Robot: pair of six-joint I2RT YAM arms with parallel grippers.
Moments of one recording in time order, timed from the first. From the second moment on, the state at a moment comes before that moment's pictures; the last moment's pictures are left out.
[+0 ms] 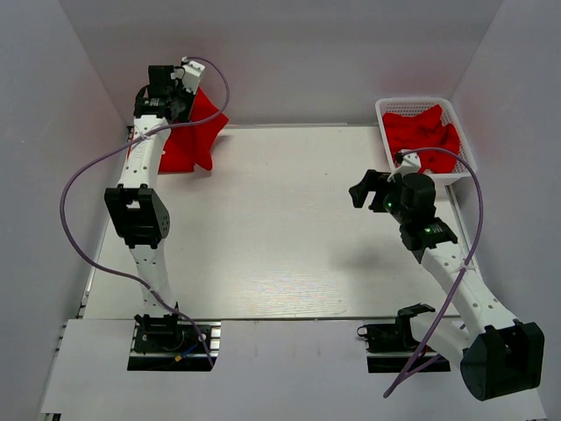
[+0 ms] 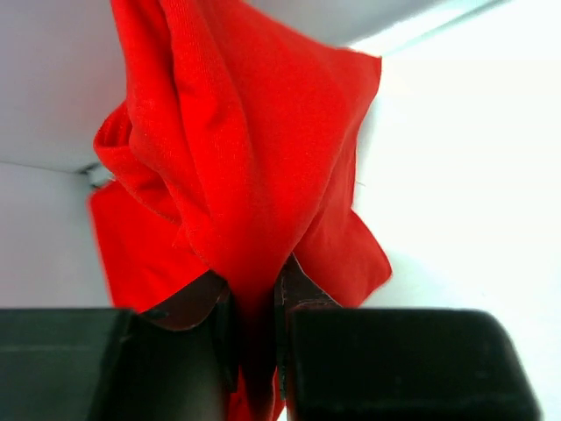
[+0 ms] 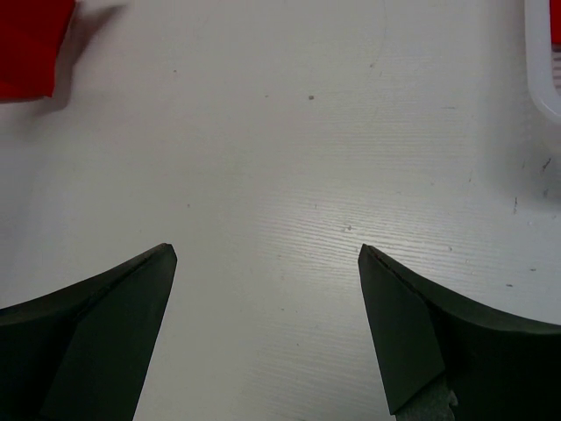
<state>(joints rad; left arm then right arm) -0.05 2.13 2.21 -0.67 0.07 0.41 0.26 0.99 0.73 -0.11 -0.10 0.31</state>
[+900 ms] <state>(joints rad) 0.13 2.15 2.26 -0.60 0.09 0.40 0.26 1.12 0.73 0.03 -0.14 0.37</state>
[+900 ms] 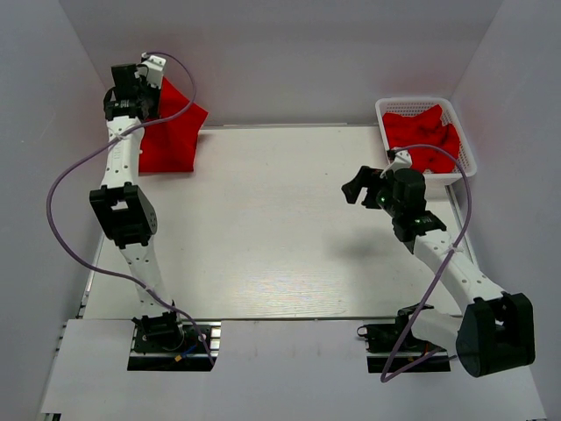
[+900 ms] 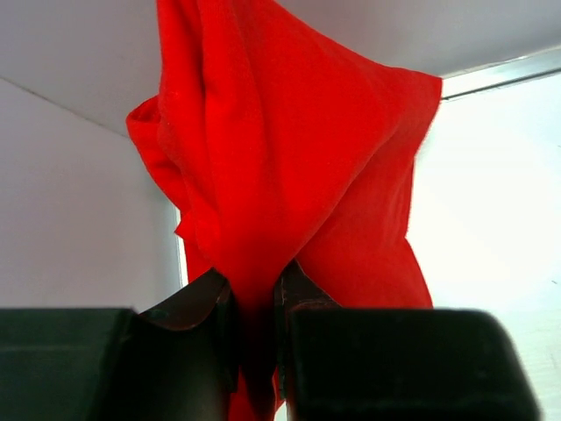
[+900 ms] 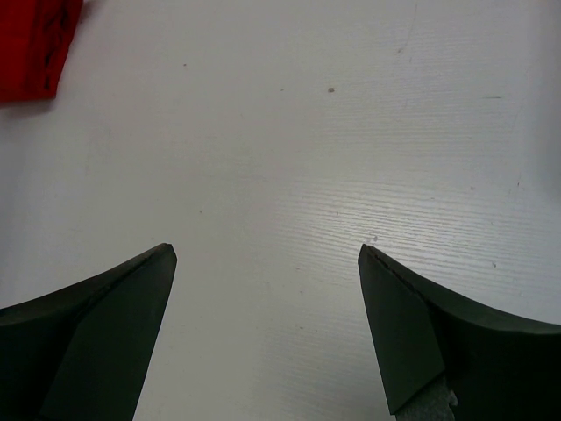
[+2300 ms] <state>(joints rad) 0.26 2.27 2.20 -0.39 -0.21 0.03 0.28 1.24 0.86 -0.06 -0.19 0.34</state>
